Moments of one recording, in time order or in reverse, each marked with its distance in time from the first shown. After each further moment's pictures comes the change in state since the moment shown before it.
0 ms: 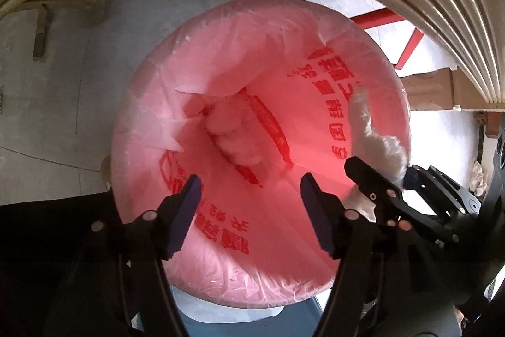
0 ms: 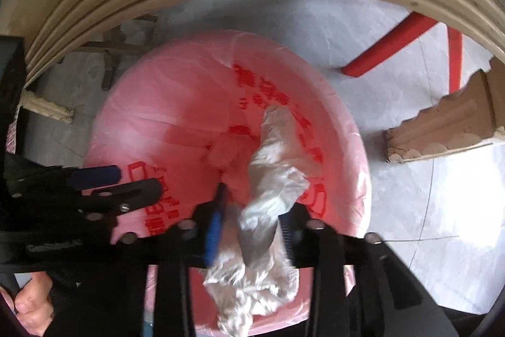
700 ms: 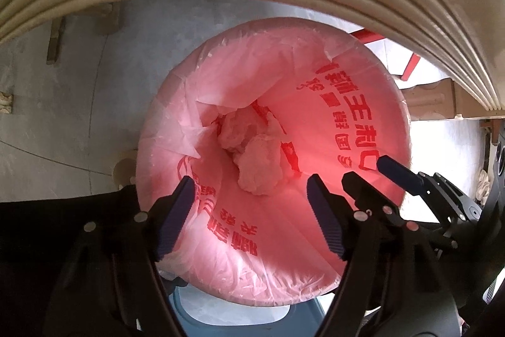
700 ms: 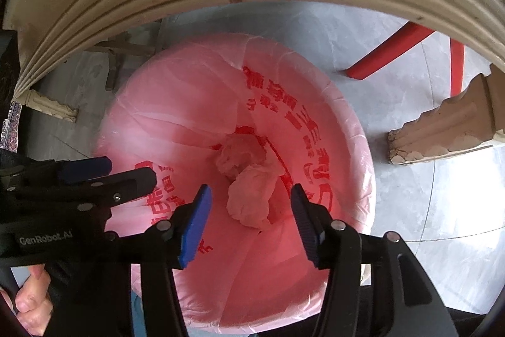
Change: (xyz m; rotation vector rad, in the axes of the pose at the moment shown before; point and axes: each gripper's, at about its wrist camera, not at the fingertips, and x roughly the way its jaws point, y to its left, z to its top) left arm -0.017 0.004 -0.014 -0.010 -0.071 0.044; right arm -0.009 0.006 -0.002 -0.014 -0.008 0.014
